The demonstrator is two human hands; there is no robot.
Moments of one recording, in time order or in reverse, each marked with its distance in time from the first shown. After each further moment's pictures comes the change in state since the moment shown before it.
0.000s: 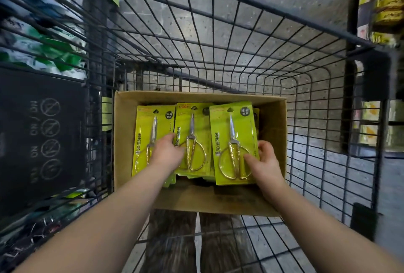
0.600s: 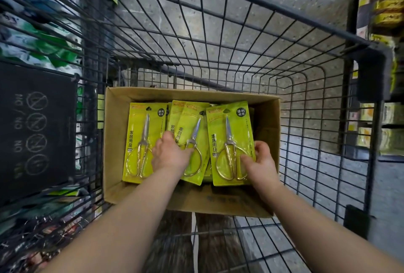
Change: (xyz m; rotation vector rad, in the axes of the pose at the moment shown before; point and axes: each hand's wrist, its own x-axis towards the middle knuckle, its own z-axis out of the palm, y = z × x) left_hand -0.009 0.012 0.035 0.036 0.174 -0.076; right_hand 0.009 0.013 -0.011 -0.056 -0.016 -0.049
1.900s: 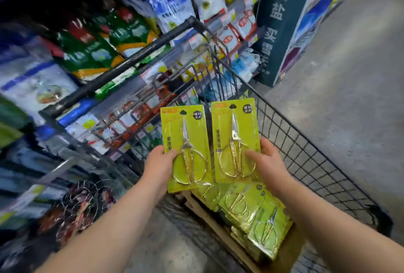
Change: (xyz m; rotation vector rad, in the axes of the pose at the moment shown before) left_hand -0.228 -0.112 -0.203 -1.331 0.484 -0.027; right_hand -0.192 -0.202 0.038 -0.181 -0.549 -0.630
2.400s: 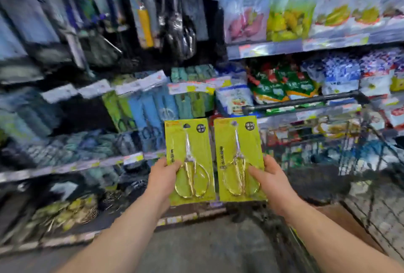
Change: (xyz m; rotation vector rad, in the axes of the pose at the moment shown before) left_hand -0.226 -0.121 -0.313 -0.426 0.601 0.171; right_hand -0.243 -0.016 0.235 -0.165 -0.611 -0.323
